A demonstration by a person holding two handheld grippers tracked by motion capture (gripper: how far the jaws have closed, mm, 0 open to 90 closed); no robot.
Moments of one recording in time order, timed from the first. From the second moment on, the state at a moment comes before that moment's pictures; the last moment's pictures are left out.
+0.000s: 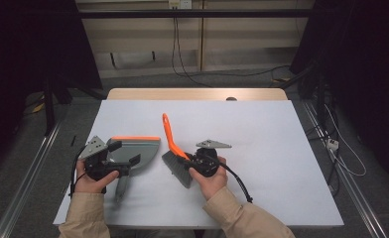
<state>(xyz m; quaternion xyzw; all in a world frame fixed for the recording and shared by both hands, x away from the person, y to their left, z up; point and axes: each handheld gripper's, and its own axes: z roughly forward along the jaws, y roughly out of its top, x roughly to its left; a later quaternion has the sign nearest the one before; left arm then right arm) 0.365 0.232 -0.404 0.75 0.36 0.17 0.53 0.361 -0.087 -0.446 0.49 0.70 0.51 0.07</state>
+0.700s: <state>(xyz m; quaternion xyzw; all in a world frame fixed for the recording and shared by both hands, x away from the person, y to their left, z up) 0.366 0.230 -0.404 0.75 0.36 0.17 0.53 0.356 -0.127 -0.447 0.53 0.68 0.50 0.08</state>
